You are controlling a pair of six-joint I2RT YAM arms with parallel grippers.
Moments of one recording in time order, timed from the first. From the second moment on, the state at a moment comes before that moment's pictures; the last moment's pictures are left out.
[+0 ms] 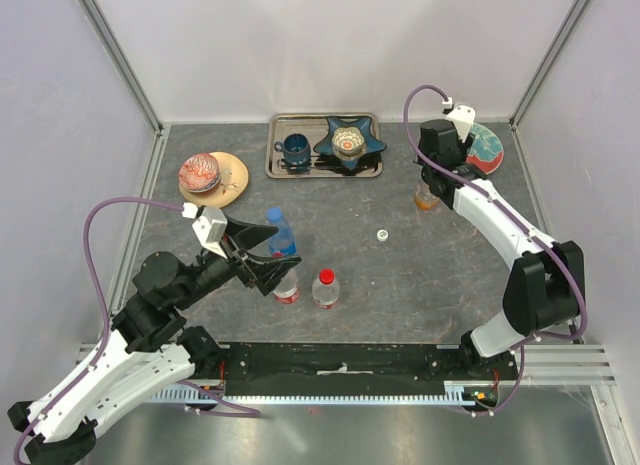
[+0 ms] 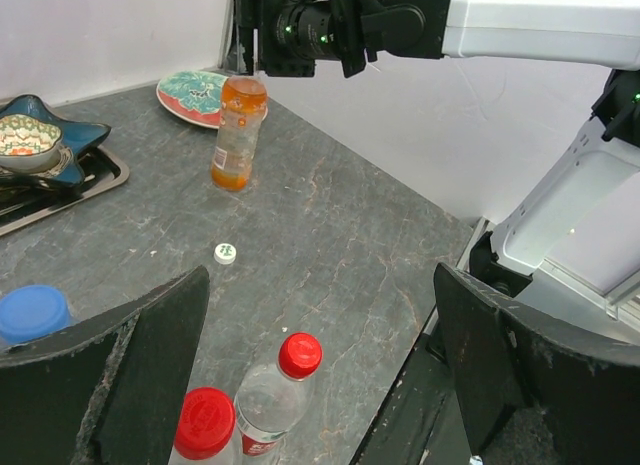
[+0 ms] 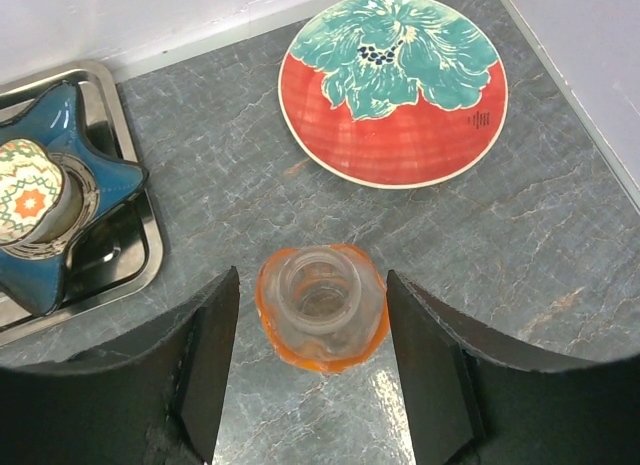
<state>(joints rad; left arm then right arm) -0.80 0.46 0.70 -0.12 0.16 -0.33 0.31 1.56 1.26 -0.21 0.64 0.36</state>
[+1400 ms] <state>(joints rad) -0.80 0.50 0.91 -0.30 -0.28 -0.22 1.20 1.18 0.98 -0.32 0.36 0.37</state>
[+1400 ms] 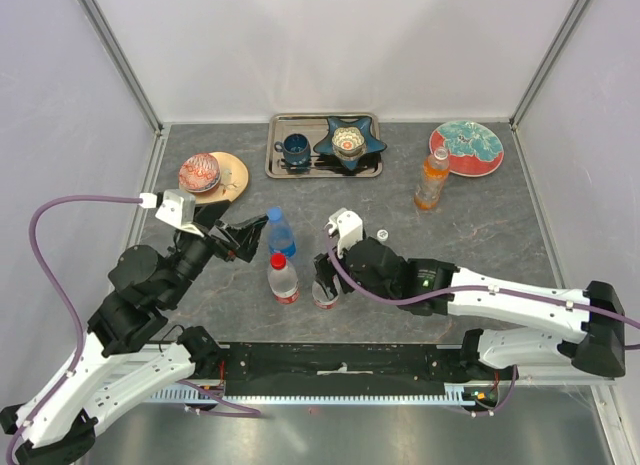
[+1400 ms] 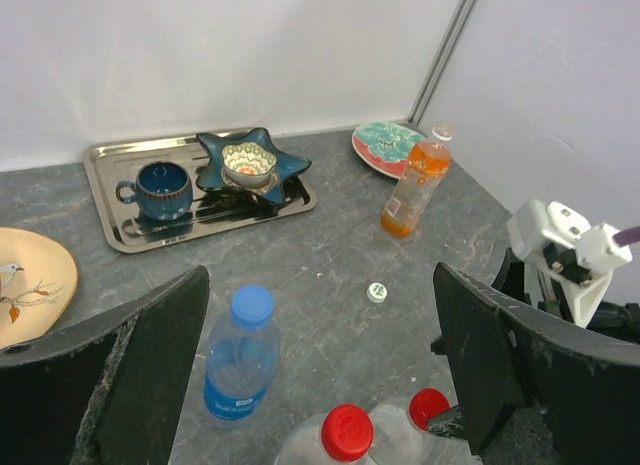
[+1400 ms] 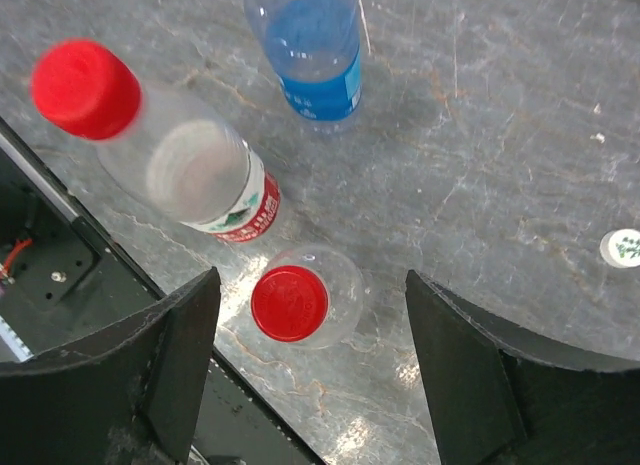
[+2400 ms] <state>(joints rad) -0.80 0.52 0.86 -0.31 -0.21 -0.22 1.22 1.24 0.91 -0.28 0.42 0.42</state>
